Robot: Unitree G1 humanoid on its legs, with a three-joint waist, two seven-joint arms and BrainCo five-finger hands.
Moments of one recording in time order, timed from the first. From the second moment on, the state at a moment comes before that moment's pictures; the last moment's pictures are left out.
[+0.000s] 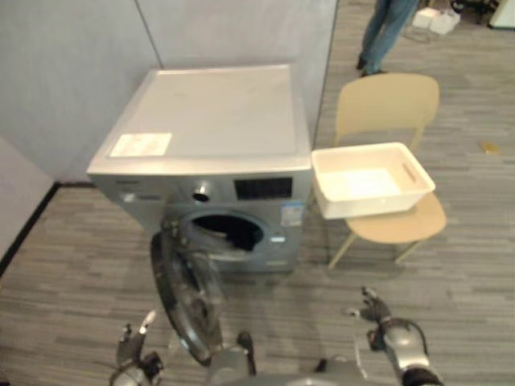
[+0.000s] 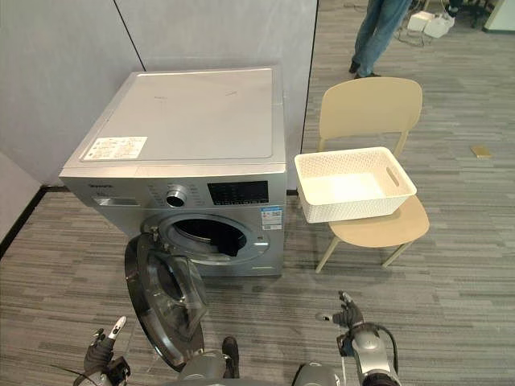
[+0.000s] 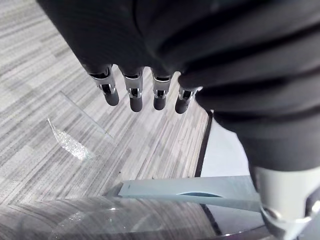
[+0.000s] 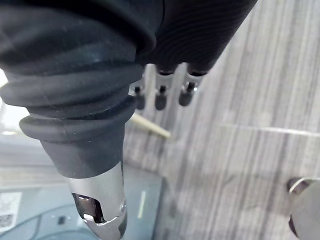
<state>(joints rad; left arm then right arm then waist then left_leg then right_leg) 0.20 0.11 0.44 0.71 -0.22 -0.12 0.09 -0.02 -0.19 -0.19 0.86 -0.22 -0.03 0.06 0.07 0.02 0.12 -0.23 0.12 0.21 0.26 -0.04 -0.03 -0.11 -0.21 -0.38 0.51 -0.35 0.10</state>
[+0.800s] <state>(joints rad) 0.06 0.14 0.48 0.79 -0.24 -0.12 0.13 0.11 -0.19 -0.18 0.77 -0.20 -0.05 0.09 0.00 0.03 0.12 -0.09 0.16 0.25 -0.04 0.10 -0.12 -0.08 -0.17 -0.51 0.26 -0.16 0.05</state>
